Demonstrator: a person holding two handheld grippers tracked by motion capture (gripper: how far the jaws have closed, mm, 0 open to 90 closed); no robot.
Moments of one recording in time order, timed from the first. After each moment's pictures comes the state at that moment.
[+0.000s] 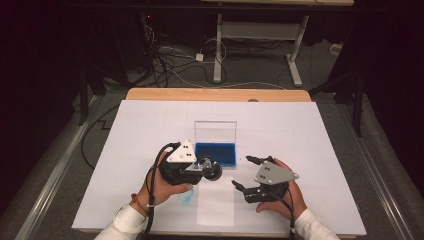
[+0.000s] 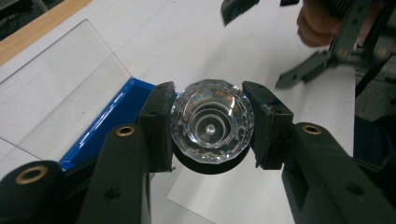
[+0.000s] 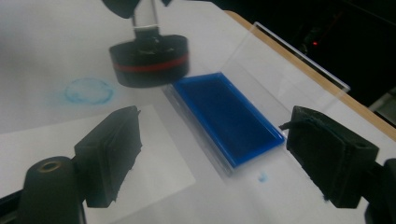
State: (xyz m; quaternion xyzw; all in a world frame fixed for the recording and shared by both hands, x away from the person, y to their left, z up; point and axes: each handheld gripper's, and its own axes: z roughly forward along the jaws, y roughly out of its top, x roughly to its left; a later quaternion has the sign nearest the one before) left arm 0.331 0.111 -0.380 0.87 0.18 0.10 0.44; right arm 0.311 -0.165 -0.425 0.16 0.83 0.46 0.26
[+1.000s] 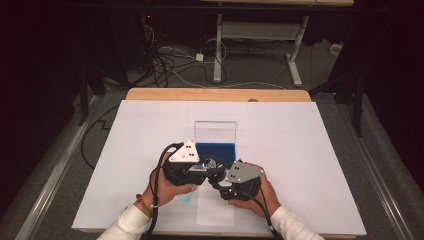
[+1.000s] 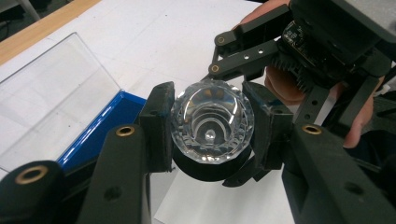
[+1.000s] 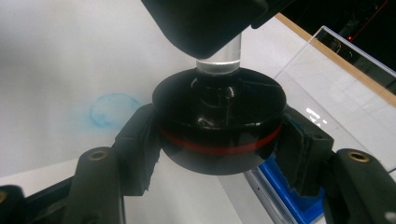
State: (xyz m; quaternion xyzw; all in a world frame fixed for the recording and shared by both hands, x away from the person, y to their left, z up) left arm 0.328 0.103 -0.383 0.86 0.18 0.09 0.46; right arm 0.316 -0.110 -0.439 0.15 0.85 0.45 0.23
